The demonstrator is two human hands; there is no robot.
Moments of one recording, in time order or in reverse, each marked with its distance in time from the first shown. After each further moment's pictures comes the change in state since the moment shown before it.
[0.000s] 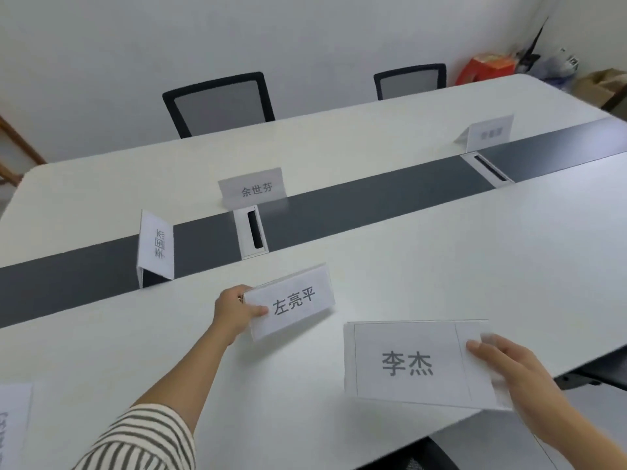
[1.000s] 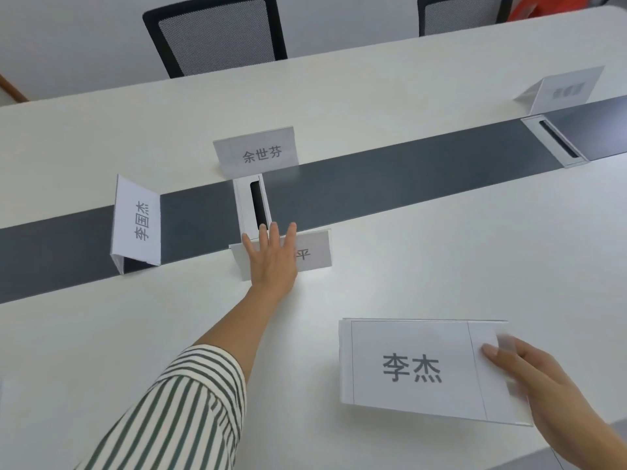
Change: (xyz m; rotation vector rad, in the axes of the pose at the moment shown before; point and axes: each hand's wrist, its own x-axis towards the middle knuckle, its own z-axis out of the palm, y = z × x) left_hand 0.129 0.020 0.080 1.071 0.190 0.403; right_hand 0.093 -0.017 0.037 0.000 -0.053 0.133
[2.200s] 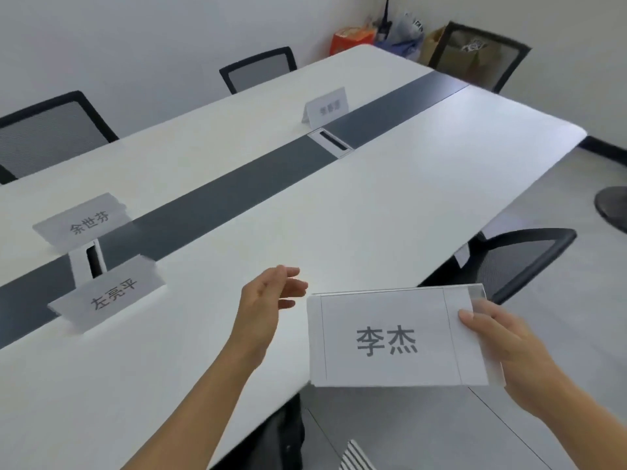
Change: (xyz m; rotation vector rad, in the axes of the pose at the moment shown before) left_hand -0.252 0.341 -0.159 -1.367 -0.326 0.089; right_hand -0.177 0.092 -0.295 0.242 0.227 -0.263
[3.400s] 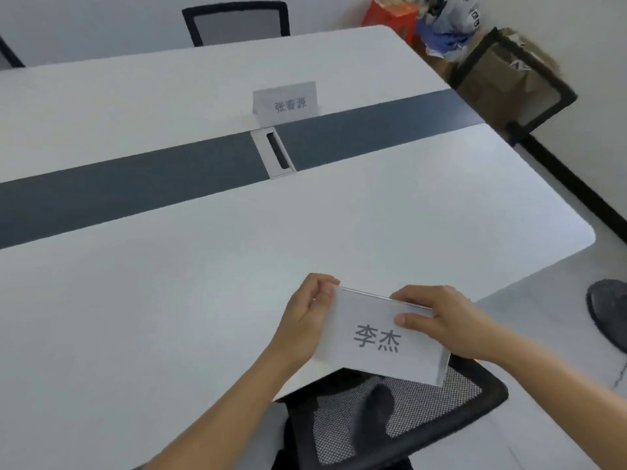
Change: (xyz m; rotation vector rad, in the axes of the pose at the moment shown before) left_hand 0.236 0.043 0.360 -0.086 -0.022 -0.039; right_hand 0.377 -0.111 -0.260 -1.141 -0.514 -0.126
